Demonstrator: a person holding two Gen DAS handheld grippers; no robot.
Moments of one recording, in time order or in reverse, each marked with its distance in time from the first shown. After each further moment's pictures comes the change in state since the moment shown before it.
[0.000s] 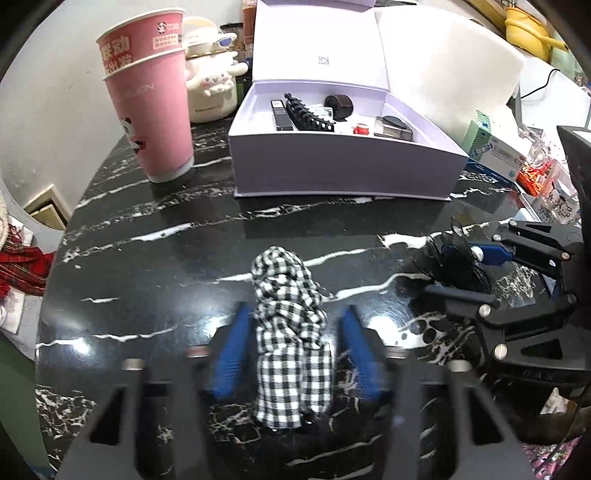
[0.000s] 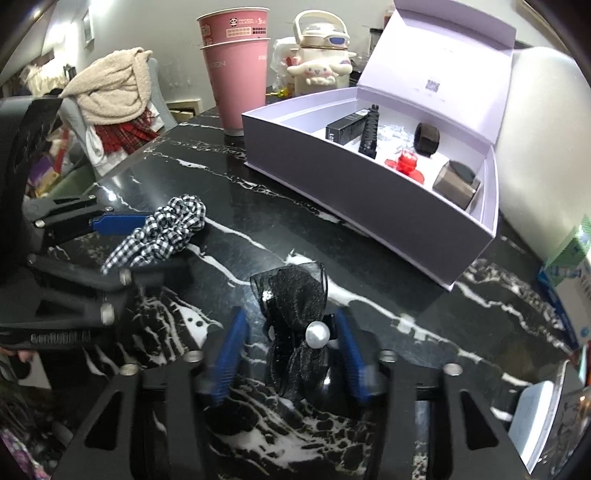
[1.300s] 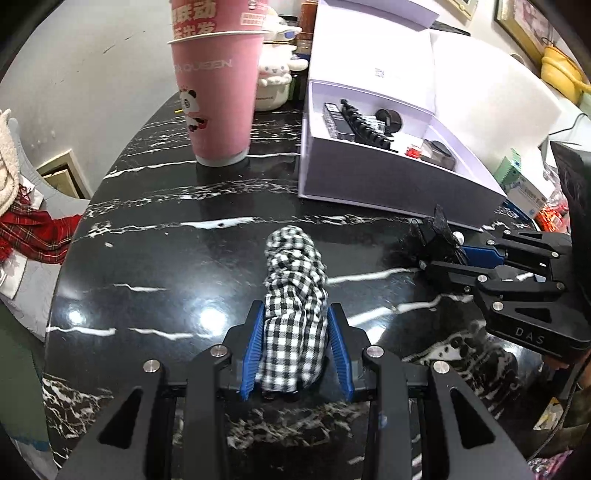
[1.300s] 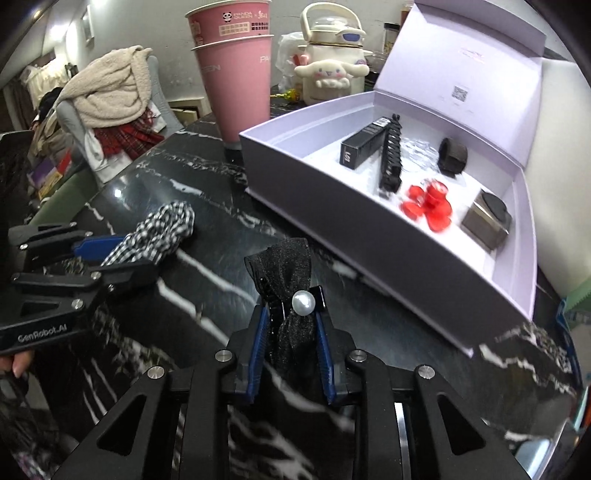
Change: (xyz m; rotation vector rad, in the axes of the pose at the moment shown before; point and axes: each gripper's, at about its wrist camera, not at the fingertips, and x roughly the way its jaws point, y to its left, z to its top) left arm -0.002 0.046 0.005 -0.130 0.022 -0.010; right arm 0.019 -0.009 0.032 0.006 0.036 0.041
